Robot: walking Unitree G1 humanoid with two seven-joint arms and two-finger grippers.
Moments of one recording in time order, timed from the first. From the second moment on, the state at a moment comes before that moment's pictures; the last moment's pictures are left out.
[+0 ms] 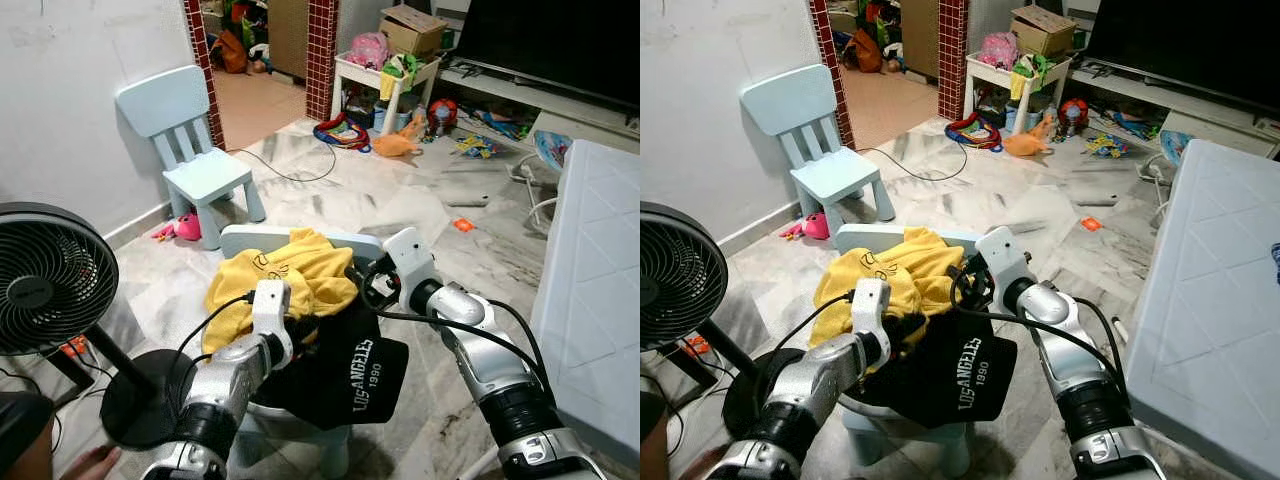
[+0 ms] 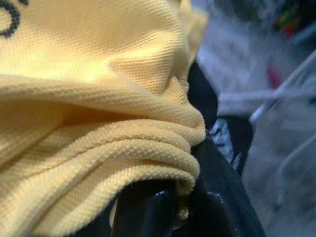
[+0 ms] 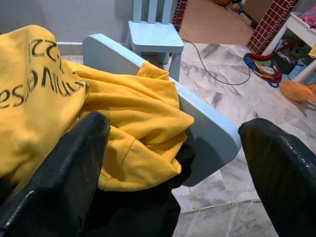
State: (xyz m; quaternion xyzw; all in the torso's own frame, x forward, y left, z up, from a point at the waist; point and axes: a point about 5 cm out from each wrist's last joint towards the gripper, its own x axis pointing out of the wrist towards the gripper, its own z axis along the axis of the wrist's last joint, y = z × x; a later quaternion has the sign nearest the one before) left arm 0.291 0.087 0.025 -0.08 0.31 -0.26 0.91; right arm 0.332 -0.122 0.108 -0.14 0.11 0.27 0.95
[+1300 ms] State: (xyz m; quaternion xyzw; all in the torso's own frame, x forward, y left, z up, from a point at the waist) left arm 0.247 0.132 0.081 0.36 0.16 -0.39 0.83; right arm 0.331 -0.118 0.106 -0.13 0.11 0.27 0.95
